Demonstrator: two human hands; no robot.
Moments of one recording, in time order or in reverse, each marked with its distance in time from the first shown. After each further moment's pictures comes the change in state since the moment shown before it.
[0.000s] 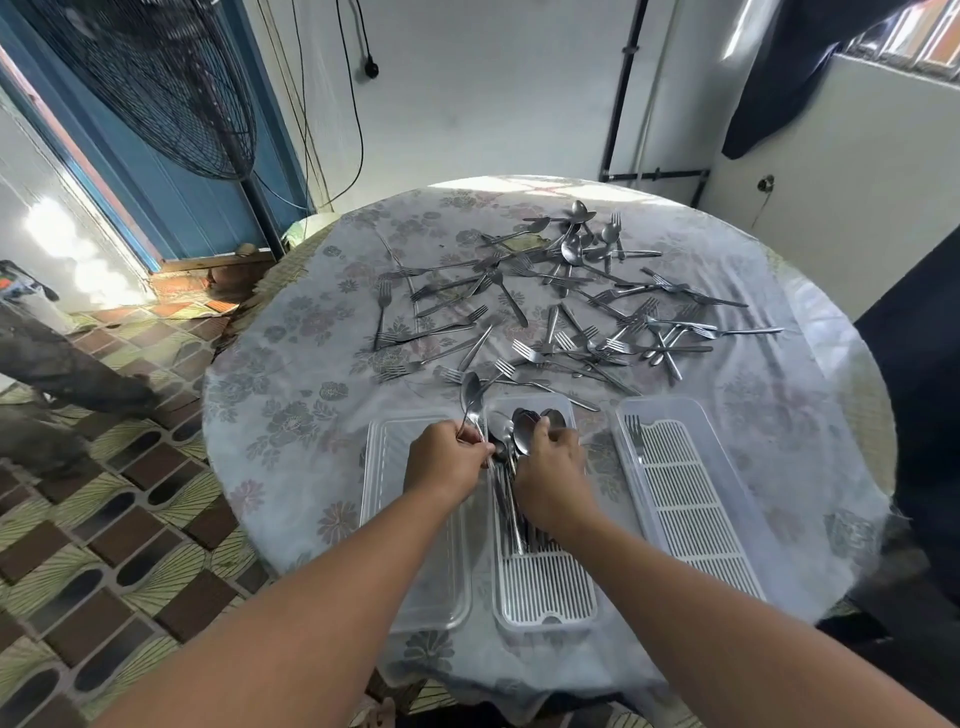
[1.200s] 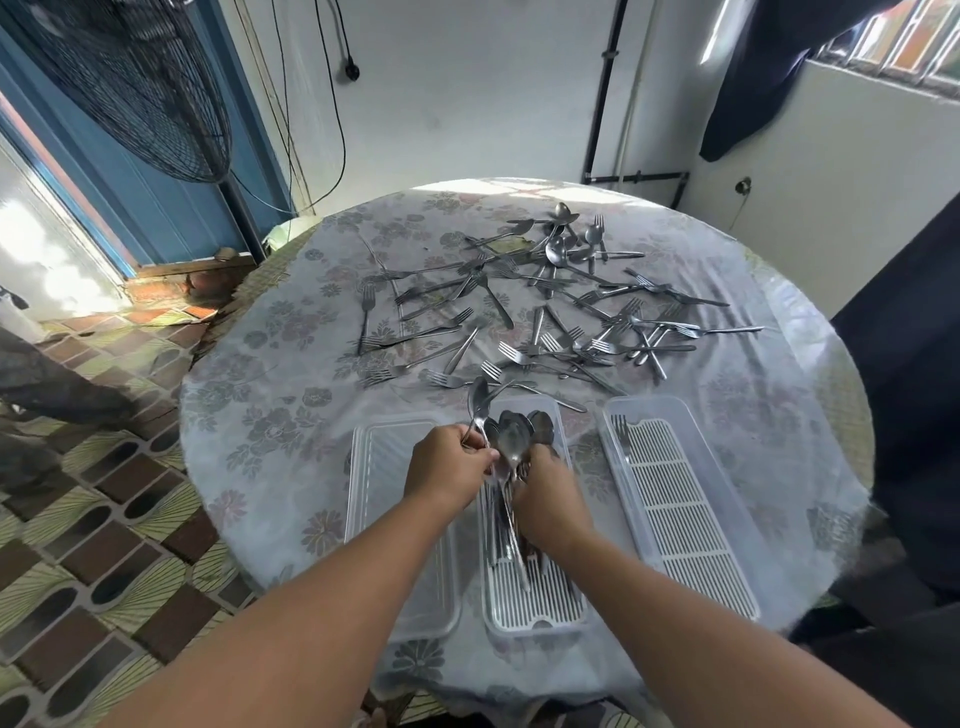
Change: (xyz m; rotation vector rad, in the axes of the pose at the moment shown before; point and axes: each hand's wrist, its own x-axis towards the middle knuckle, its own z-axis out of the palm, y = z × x) left_hand 0.003 0.002 0.013 0.053 -0.055 0.061; right_hand -0.002 0.016 0.011 0.110 0.126 0.051
